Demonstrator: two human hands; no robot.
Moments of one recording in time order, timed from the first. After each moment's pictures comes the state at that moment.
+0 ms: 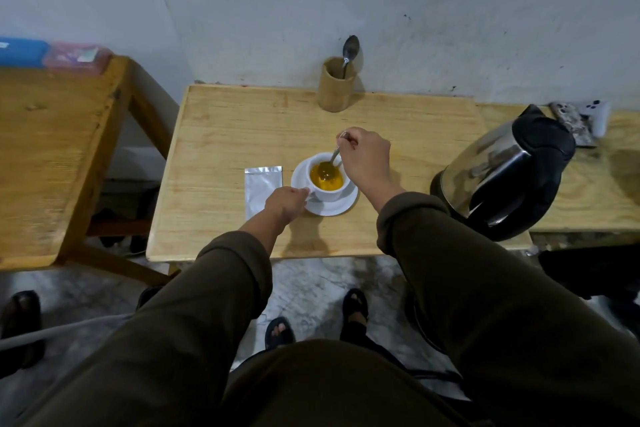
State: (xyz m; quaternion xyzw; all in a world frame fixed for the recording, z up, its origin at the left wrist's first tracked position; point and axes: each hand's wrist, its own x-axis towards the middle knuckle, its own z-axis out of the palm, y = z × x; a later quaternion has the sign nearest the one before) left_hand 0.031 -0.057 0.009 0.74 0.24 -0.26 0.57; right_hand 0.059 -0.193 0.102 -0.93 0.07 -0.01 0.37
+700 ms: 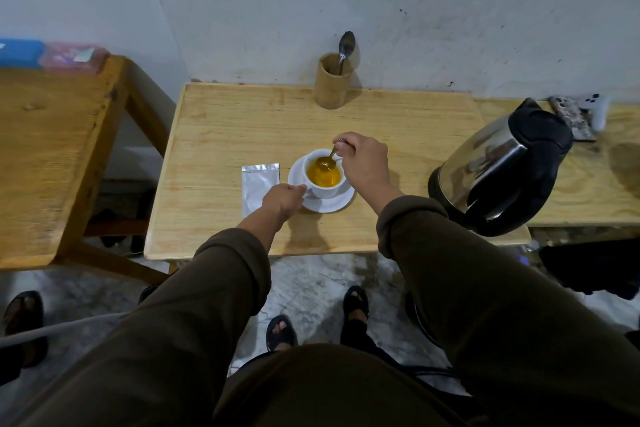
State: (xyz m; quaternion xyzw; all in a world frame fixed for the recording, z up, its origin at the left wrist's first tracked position) left_hand 0.029 -0.063 0.011 0.76 0.23 -0.25 0.55; right_hand 0.051 -0.204 0.091 -0.92 0.04 0.00 0.40
